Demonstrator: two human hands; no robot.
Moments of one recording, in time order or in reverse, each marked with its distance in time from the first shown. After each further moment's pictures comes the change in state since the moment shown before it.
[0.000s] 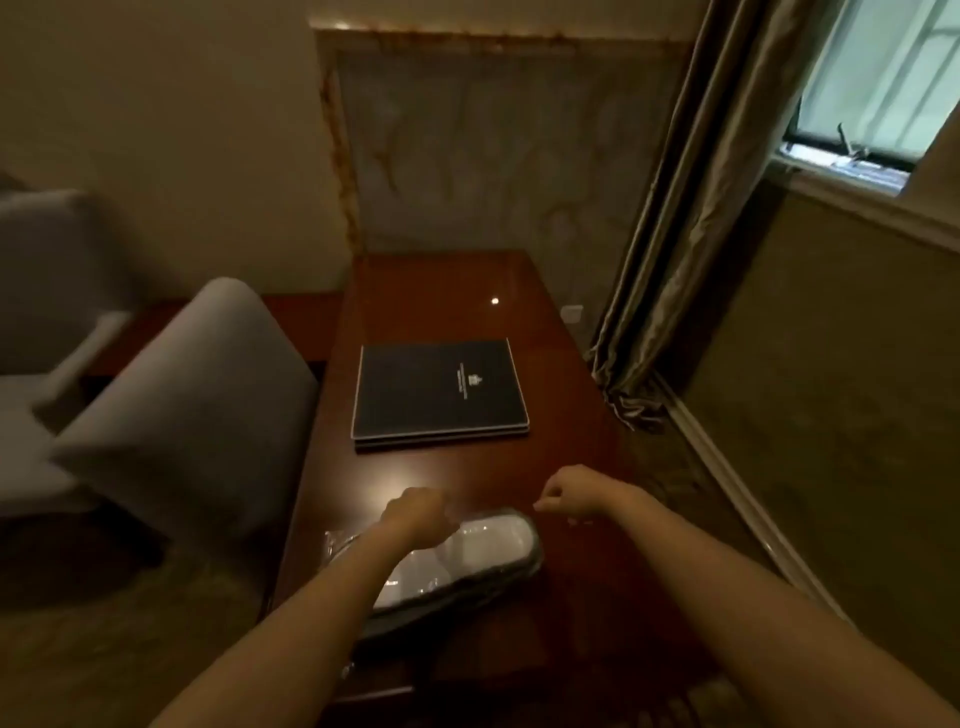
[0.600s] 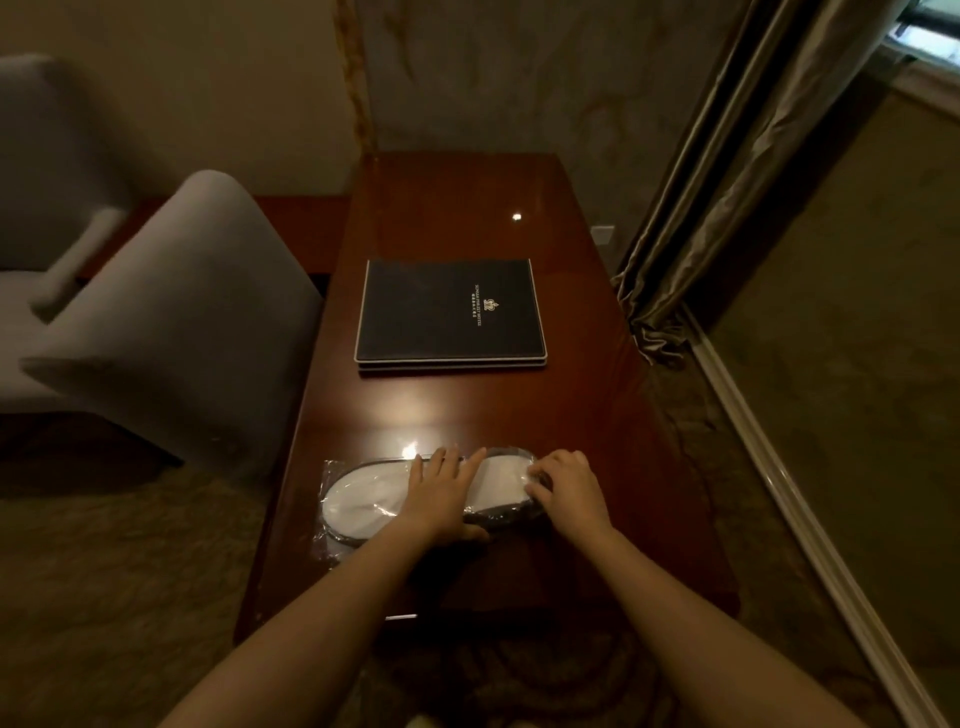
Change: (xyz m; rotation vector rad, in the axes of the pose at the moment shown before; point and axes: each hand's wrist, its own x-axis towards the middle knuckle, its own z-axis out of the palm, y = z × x) left_hand 0.015 -0.004 0.080 0.127 0.036 0.061; right_hand 0.025 0.007 0.103 0.152 0.526 -0.067
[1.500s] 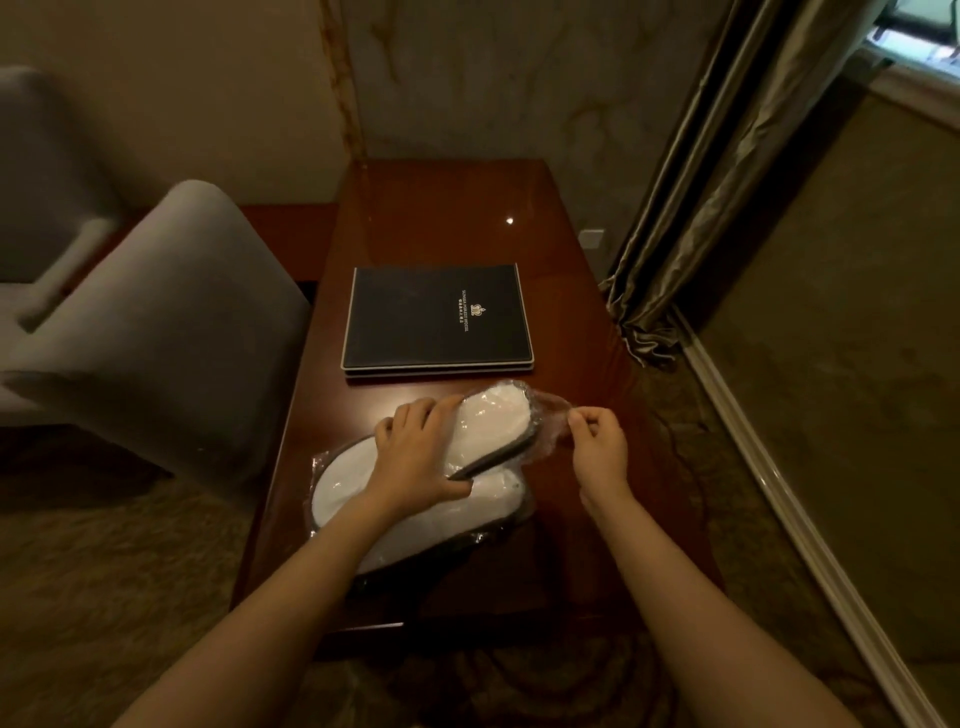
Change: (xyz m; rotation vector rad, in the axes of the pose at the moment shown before) left_hand -0.016 0.002 -0.065 -0.263 0.463 0.091; right_hand 0.014 -0.015 -0.060 0.924 0.408 0.358
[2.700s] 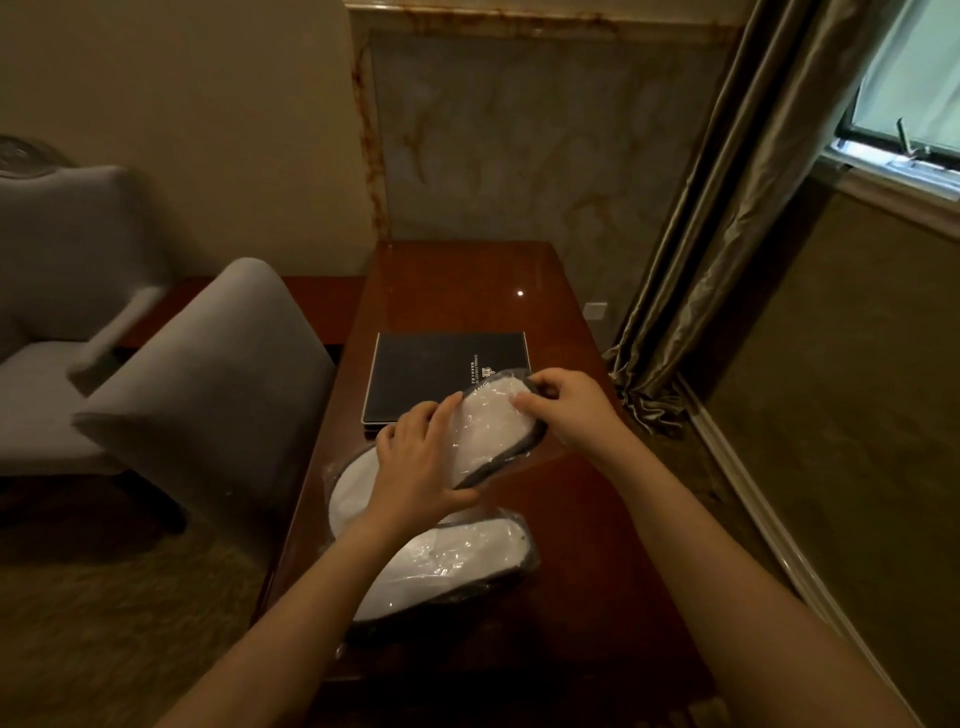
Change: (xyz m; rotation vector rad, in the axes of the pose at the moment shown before) left_hand -0.007 0.027 -0.053 0.066 0.277 0.030; right_hand -0.017 -0.144 -0.001 -0.384 -0.513 -0.432
